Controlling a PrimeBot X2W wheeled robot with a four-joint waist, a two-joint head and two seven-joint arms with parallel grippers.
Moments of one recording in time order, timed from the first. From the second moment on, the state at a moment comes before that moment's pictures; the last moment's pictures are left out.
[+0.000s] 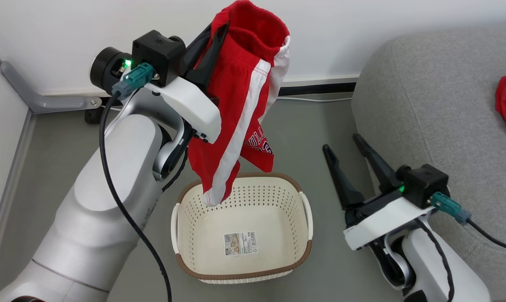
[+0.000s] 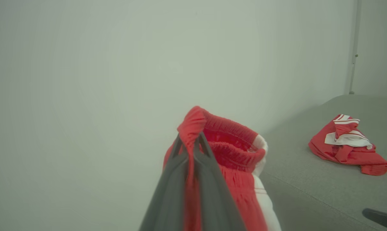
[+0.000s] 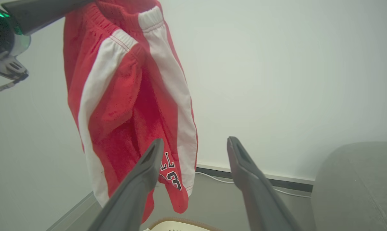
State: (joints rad) left arm -0.86 0.15 -0.54 0.45 -0.42 -0.05 -0.08; right arm -0.39 -0.13 0.42 0.32 0.41 0.13 -0.26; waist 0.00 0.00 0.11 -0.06
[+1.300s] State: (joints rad) left arm -0.89 0.05 -0.66 0.53 -0.44 -0.07 -0.14; right arm -0.74 -0.07 0.85 0.63 0.69 0.13 -0.26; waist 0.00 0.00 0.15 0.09
